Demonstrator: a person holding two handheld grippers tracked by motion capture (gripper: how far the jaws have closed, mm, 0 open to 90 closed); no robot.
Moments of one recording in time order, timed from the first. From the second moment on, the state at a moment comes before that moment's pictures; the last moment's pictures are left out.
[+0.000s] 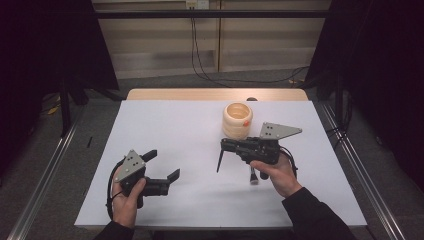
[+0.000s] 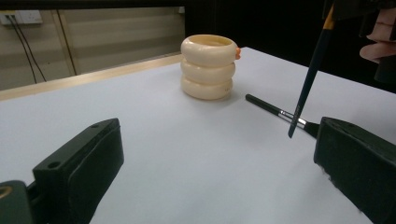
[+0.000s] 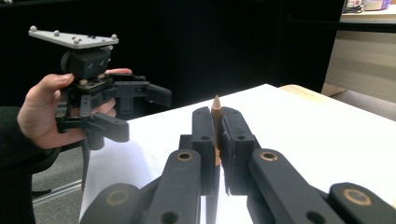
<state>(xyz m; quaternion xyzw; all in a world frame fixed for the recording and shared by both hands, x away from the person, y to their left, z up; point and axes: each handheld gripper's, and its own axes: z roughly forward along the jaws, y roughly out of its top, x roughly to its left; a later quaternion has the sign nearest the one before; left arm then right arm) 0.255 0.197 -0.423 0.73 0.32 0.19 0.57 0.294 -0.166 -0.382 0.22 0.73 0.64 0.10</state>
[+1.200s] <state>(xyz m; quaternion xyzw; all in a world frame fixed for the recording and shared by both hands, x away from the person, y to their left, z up) 0.246 0.214 -0.434 0.73 0.32 0.20 0.57 0.337 -0.202 -0.354 0.27 0.71 0.63 0.15</state>
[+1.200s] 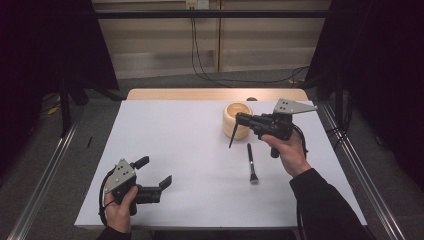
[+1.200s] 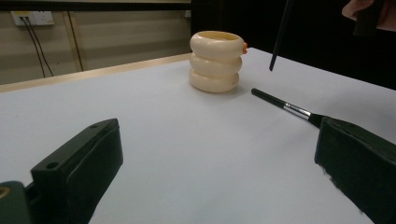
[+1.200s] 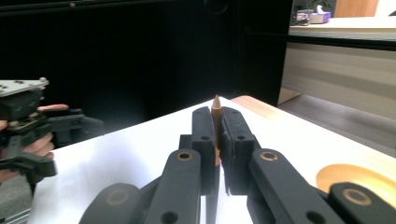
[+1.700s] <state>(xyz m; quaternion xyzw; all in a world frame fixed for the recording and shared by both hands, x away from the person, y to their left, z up) 0.246 0.213 -0.433 0.73 0.31 0.20 0.57 0.370 -0.216 -0.335 0.30 0.71 0.61 0.18</state>
